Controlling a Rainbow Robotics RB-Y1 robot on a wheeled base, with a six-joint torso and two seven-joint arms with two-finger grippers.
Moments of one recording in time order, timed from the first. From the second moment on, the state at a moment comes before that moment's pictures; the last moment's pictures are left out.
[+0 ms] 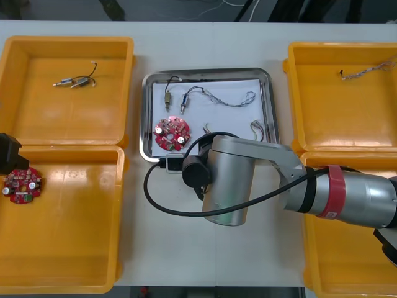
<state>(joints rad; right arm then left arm) -0.89 -0.48 1.15 -1.77 -0.20 1.38 1.74 -0.17 0.88 0.28 -2.20 0.95 1.91 -1.09</state>
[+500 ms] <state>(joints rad) -0.93 -0.48 1.15 -1.70 -0.20 1.33 1.74 -0.17 0.88 0.28 -2.20 0.95 1.91 -1.09</state>
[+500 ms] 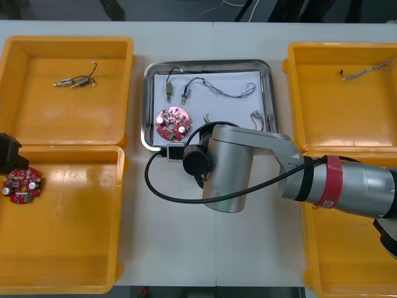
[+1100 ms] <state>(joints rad) -1.01 -0.47 1.10 -1.54 -0.26 1.29 1.74 -0.17 0.88 0.28 -2.20 0.95 1.91 -1.09</state>
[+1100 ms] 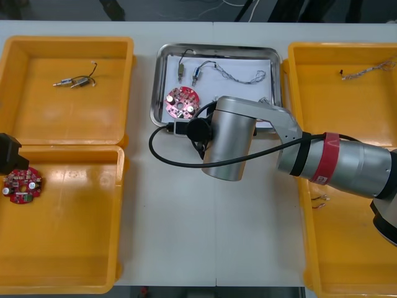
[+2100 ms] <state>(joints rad) -1.10 -0.42 1.10 -1.34 -0.26 1.11 1.74 -0.17 0.88 0.28 -2.20 0.95 1.91 -1.09</state>
